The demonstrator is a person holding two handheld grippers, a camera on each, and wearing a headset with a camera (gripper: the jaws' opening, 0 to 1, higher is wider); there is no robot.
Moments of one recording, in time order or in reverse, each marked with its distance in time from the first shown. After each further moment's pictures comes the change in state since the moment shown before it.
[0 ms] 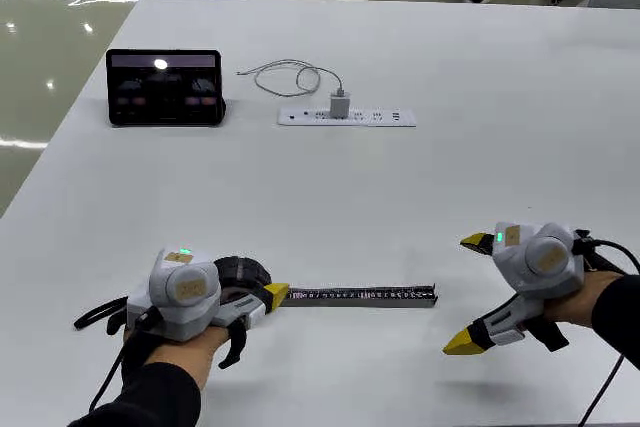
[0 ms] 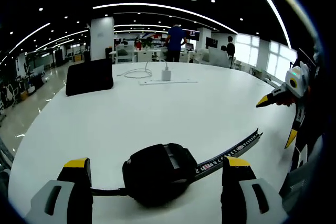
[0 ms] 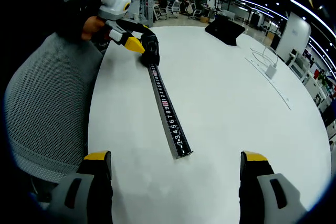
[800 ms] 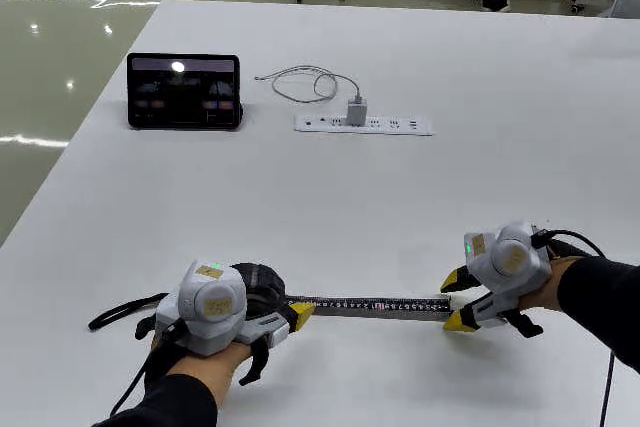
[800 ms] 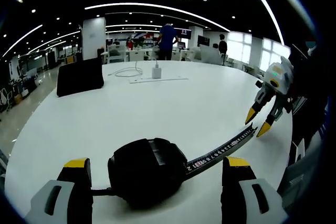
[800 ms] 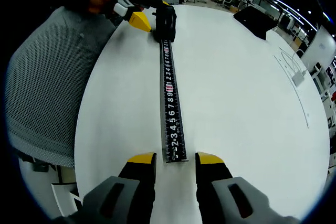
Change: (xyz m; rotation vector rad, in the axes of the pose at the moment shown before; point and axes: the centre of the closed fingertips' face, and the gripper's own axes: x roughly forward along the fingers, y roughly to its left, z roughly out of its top) left arm 0.005 -0.010 -0.005 0.008 -0.002 -0.047; right arm 0.033 -0.006 -0.017 -0.144 0.140 0.117
